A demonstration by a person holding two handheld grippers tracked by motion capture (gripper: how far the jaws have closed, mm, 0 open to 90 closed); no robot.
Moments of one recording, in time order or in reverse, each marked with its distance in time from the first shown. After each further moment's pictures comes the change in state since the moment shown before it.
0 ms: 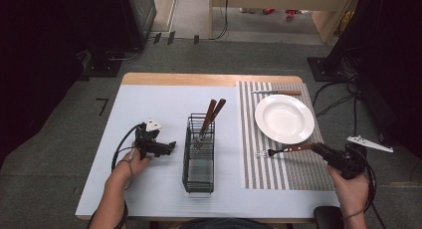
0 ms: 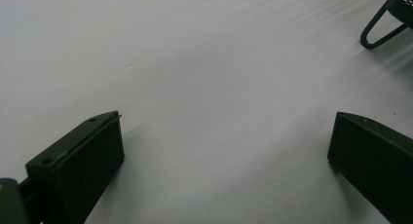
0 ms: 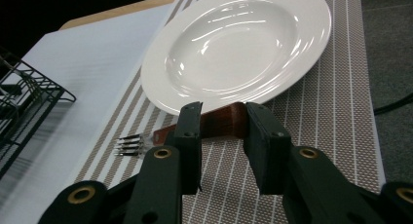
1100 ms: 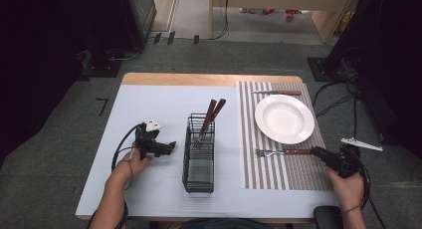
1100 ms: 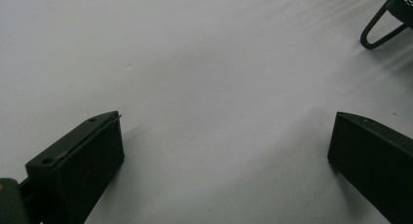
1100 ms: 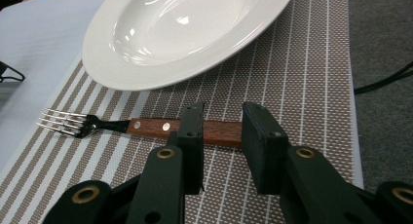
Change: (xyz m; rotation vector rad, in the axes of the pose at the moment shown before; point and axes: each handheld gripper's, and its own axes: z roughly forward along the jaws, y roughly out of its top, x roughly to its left) left arm 0.000 0.000 0.000 0.001 0.001 0.000; right arm -0.036 -0.016 0.028 0.075 -0.033 0.006
